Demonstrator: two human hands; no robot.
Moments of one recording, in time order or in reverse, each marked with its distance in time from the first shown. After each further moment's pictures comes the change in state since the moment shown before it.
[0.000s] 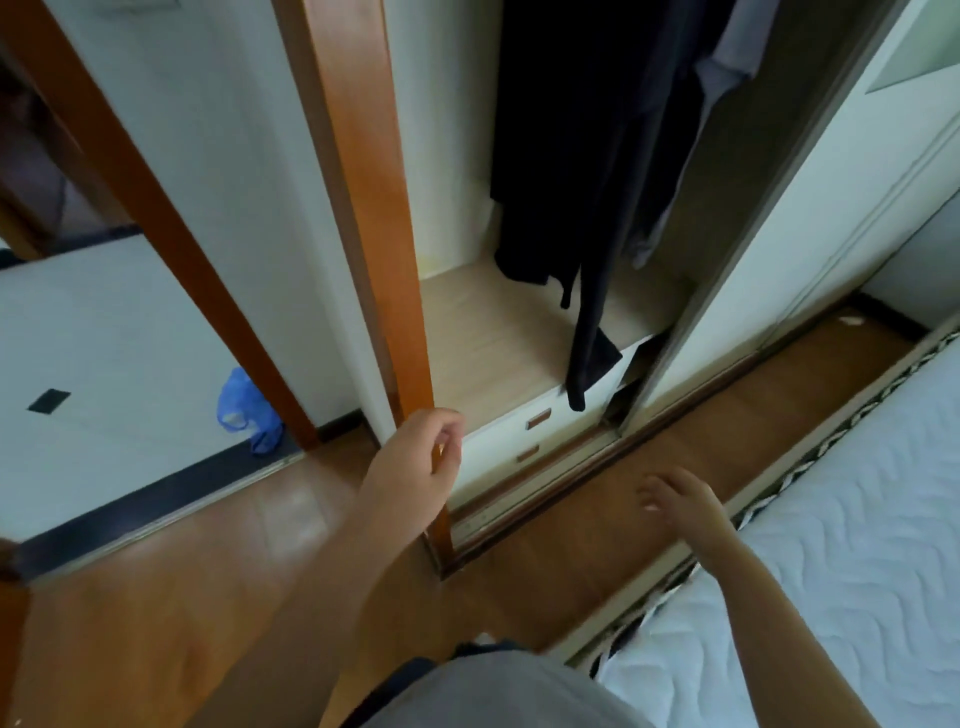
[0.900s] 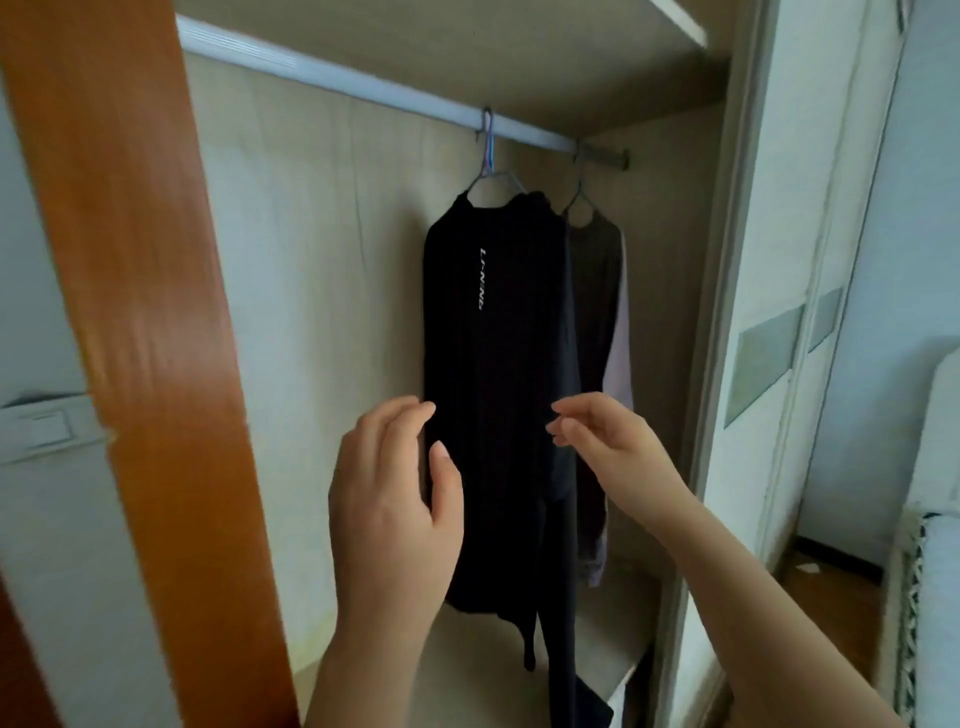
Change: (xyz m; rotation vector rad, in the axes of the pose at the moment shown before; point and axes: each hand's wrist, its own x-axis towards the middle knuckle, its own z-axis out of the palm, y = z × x) left_hand 0.245 0.154 -0.121 0.018 0.905 0.522; right_hand 0.060 -0.373 -0.097 0.036 0.281 -0.936
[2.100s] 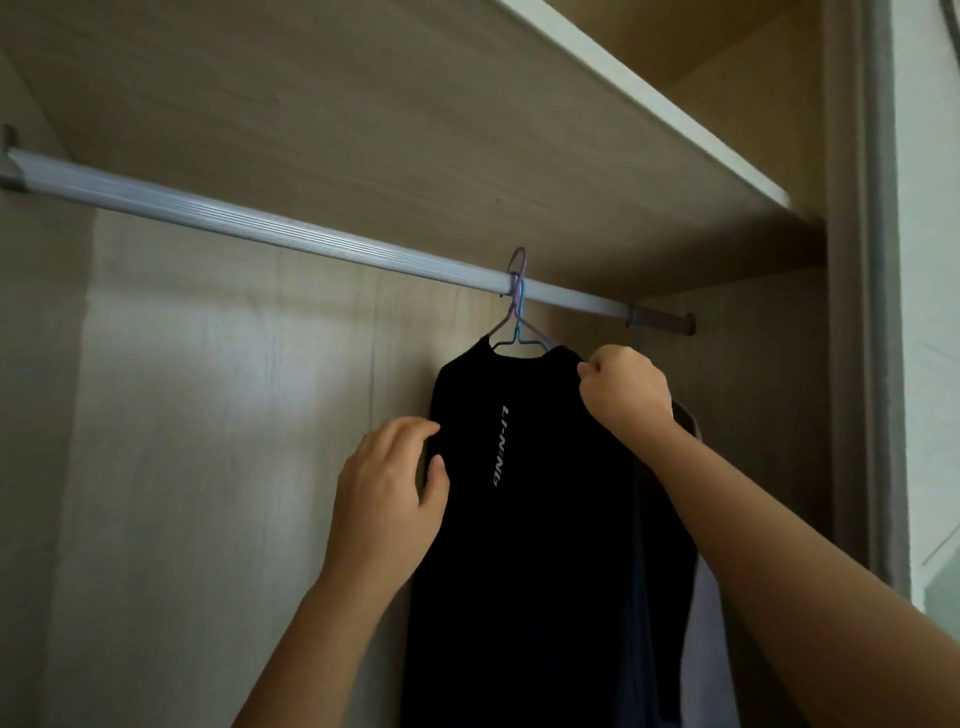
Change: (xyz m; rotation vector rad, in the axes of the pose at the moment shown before) left_hand 0.203 -0.075 0.182 0.104 0.004 0.141; right_hand 0.327 -0.027 -0.059 -0.496 0.163 -0.130
